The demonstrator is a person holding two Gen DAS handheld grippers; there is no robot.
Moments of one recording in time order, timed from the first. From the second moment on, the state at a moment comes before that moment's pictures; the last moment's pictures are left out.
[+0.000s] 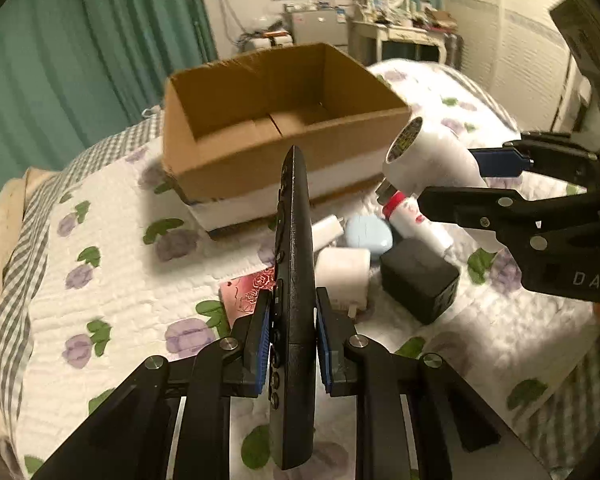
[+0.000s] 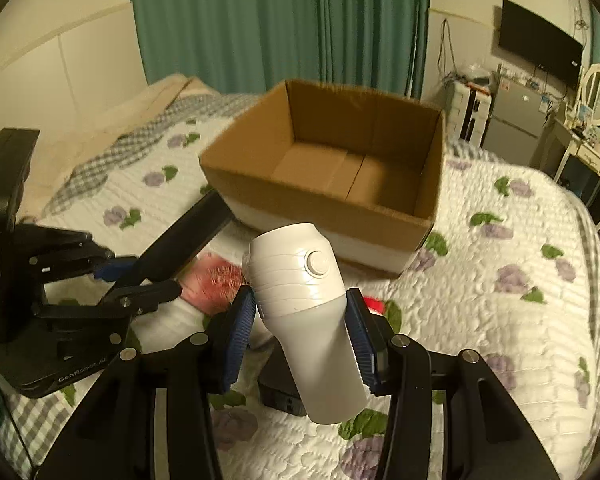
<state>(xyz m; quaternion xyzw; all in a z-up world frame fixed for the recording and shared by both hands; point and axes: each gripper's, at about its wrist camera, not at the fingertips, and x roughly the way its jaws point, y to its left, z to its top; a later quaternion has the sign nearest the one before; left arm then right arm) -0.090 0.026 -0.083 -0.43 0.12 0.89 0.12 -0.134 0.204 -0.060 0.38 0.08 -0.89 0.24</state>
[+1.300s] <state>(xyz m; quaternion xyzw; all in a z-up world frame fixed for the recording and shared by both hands) -0.297 0.017 -0.074 -0.42 0.03 0.91 0.04 -0.324 0.210 -0.019 0.33 0.02 -0.92 0.19</state>
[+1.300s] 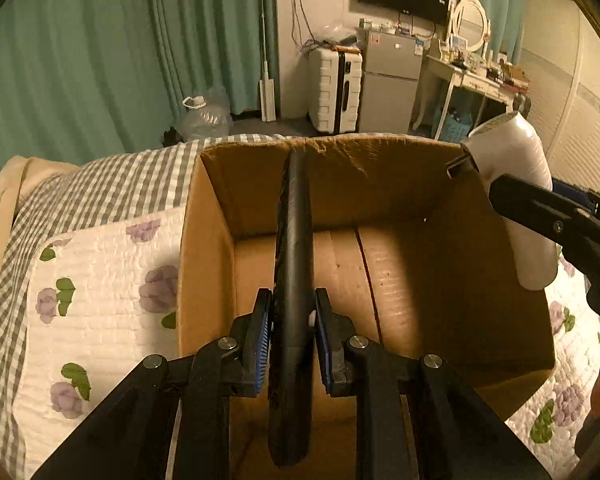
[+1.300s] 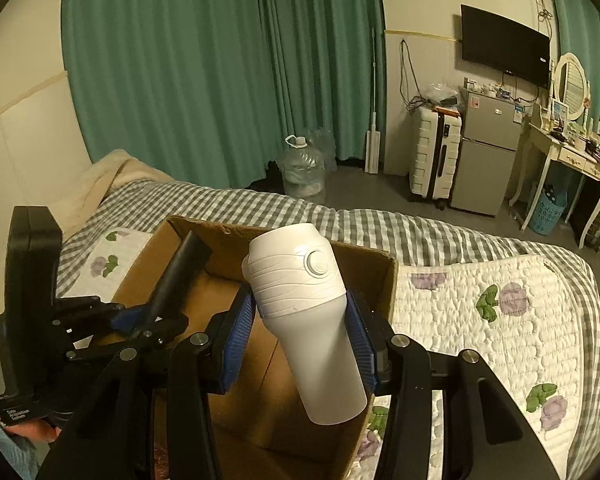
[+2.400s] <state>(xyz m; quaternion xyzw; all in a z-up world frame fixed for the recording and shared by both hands) -0.135 -0.010 0.006 -0.31 0.04 0.95 -0.01 -0.176 0.237 0.026 0.30 0.08 -0.94 0.15</state>
